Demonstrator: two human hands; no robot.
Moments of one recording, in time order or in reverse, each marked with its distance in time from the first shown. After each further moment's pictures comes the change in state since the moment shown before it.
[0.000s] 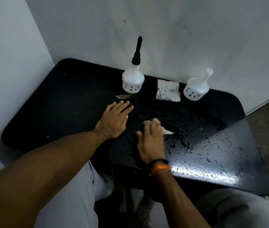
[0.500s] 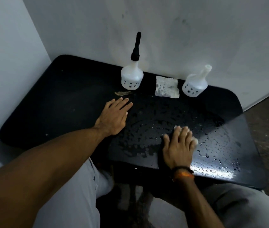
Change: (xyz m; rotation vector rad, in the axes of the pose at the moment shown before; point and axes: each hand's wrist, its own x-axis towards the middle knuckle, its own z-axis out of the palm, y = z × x) left_hand 0.000 -0.003 0.003 -0.020 0.033 0.012; right_hand -0.030 0.071 -0.016 -0.080 -0.017 0.352
